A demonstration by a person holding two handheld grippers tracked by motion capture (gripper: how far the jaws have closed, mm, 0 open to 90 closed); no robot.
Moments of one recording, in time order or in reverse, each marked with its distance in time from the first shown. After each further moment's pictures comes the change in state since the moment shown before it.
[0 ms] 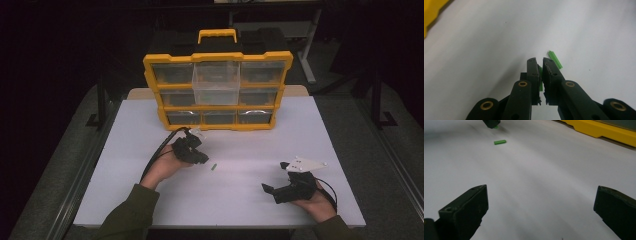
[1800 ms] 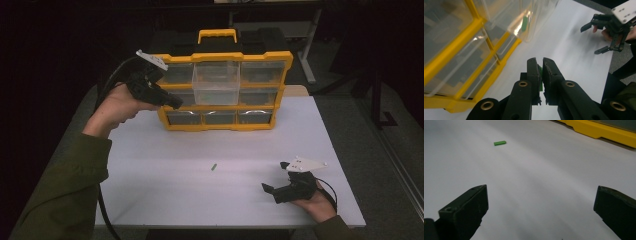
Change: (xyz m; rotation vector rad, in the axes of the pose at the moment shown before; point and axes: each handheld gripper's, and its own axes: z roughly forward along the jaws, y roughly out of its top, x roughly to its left) left arm 0.023 0.080 -0.200 -0.163 0.005 -0.005; right arm 0.000 0.000 0.000 -0.003 -0.001 0.001
